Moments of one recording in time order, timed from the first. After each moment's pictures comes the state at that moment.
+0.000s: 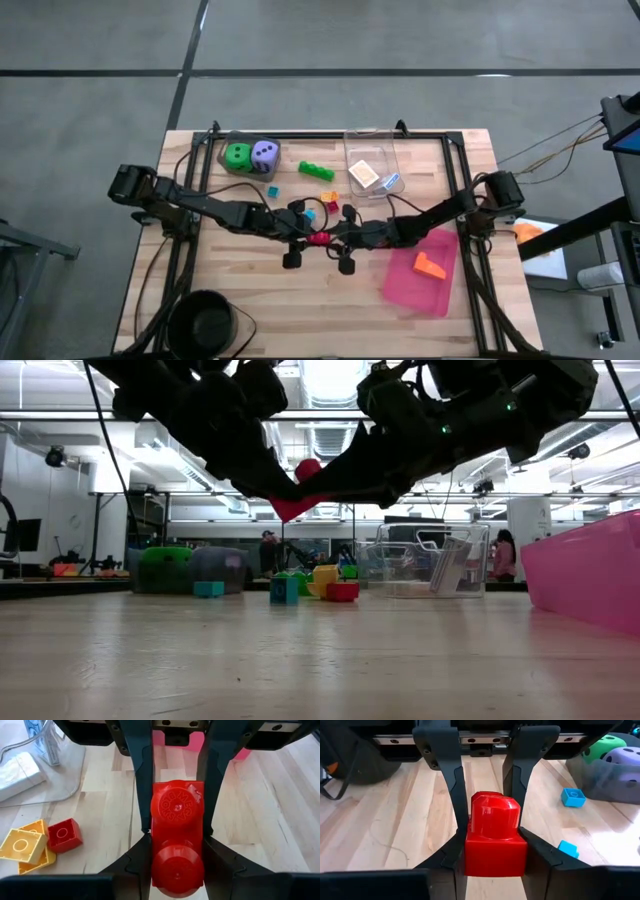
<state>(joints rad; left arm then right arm) -0.14 1.56 0.81 0.07 -0.07 -0.06 0.21 1.78 0.78 0.65 0.28 0.12</state>
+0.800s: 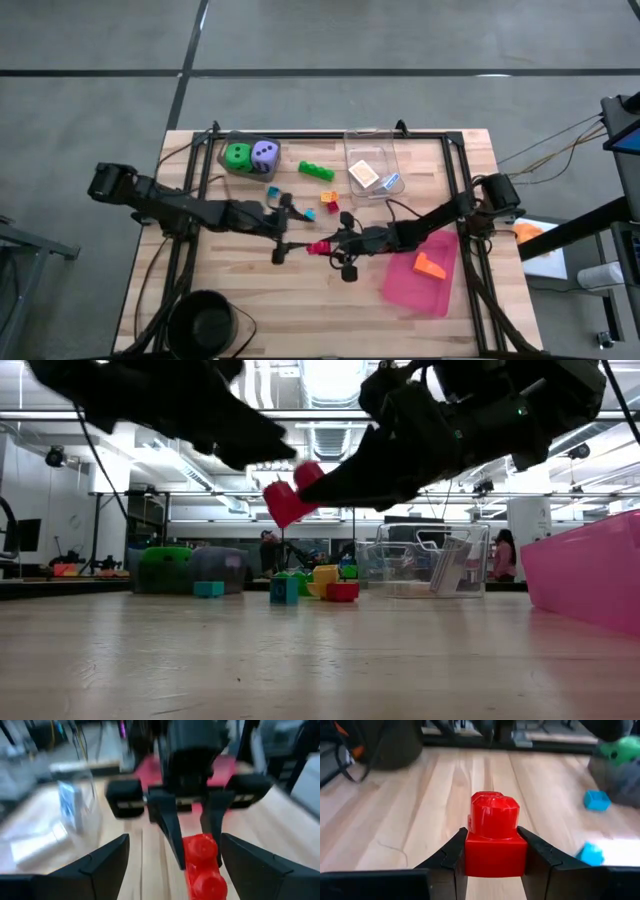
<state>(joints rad) -0.14 1.37 0.56 0.50 -0.06 0.06 0.24 1.82 0.77 0.72 0.23 0.07</state>
